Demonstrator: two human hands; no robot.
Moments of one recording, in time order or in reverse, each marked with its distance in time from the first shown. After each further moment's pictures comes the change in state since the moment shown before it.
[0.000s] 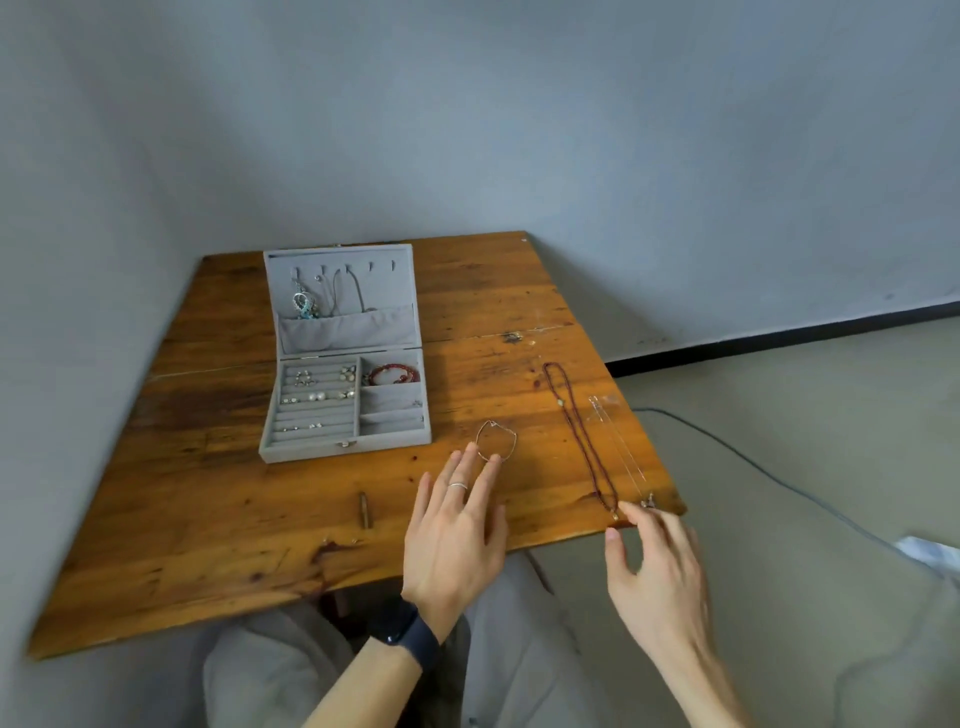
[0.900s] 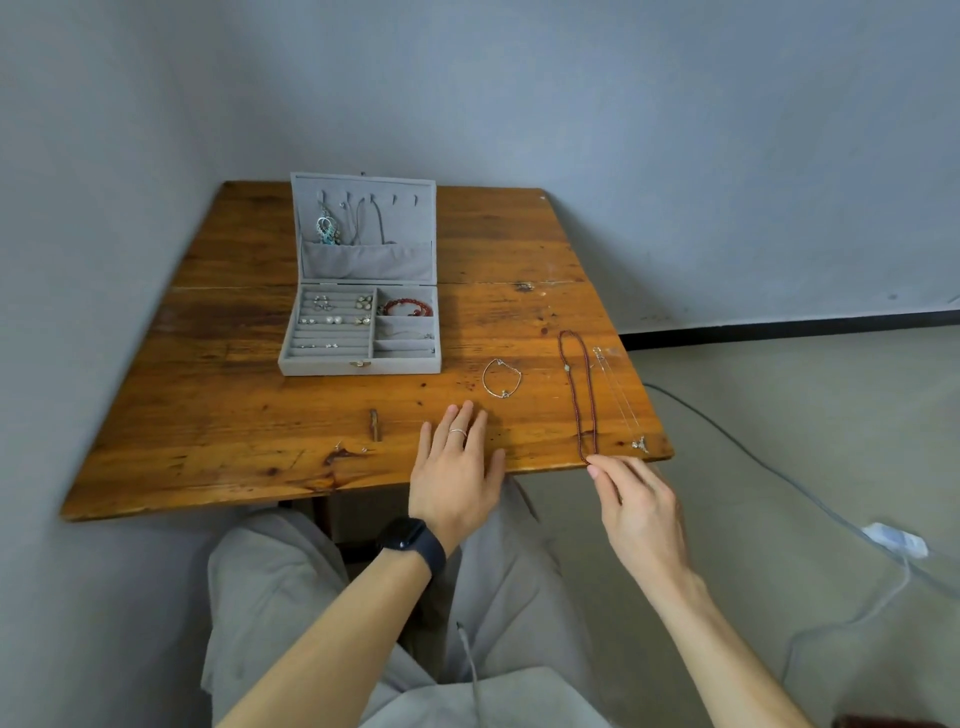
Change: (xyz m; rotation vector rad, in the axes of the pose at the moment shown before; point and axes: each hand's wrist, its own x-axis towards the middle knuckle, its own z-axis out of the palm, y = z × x) left_hand -0.025 0.003 0.013 -0.006 -0.090 -0.113; right_hand -0.005 0.017 0.000 0.103 0.050 -0.393
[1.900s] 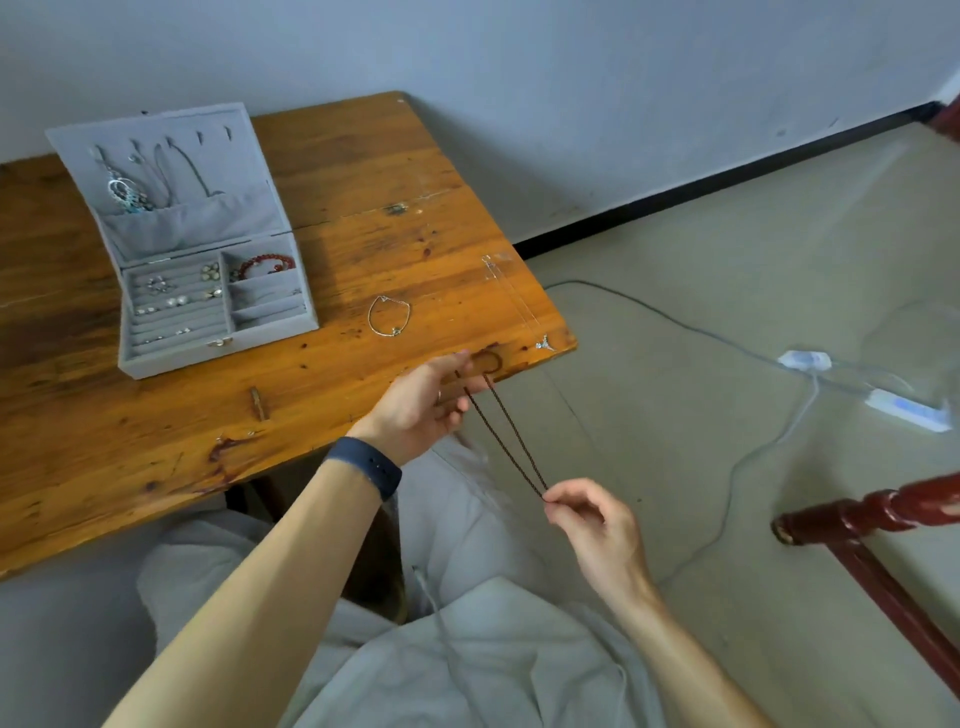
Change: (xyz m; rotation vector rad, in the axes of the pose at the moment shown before) left_hand 0.032 0.073 -0.021 -1.319 -0.637 -0.622; right_hand -0.115 -0.027 -0.037 0.769 -0.087 0.908
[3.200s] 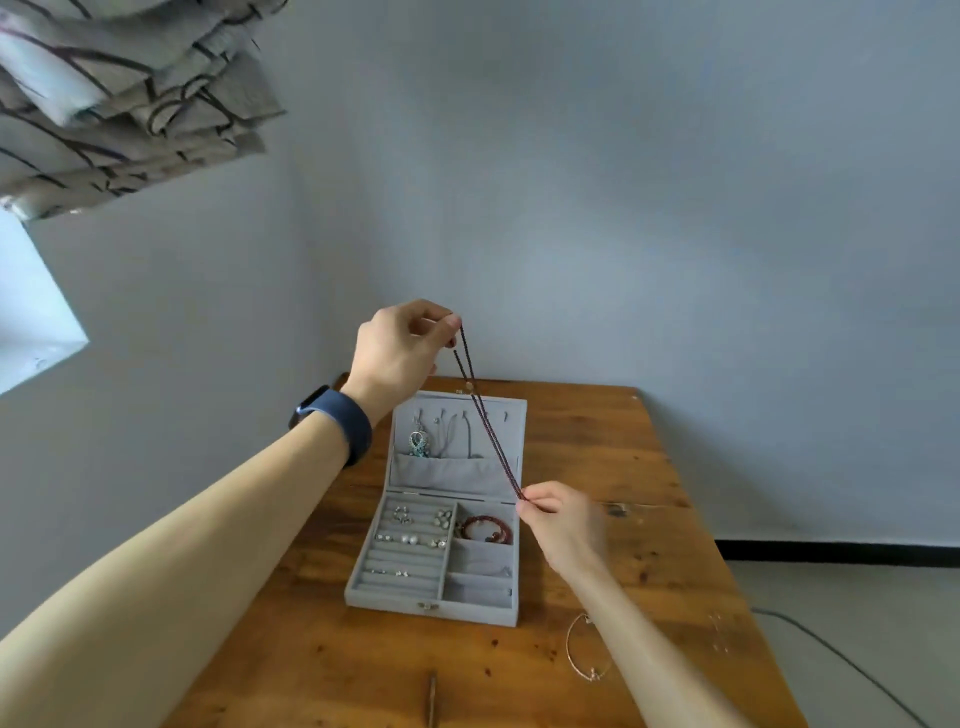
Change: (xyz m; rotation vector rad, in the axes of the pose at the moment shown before) left_hand -0.072 0.309 -0.190 0.634 0.883 1.031; right_hand 0.229 -0.232 0.267 -0.367 -0.352 -0.490
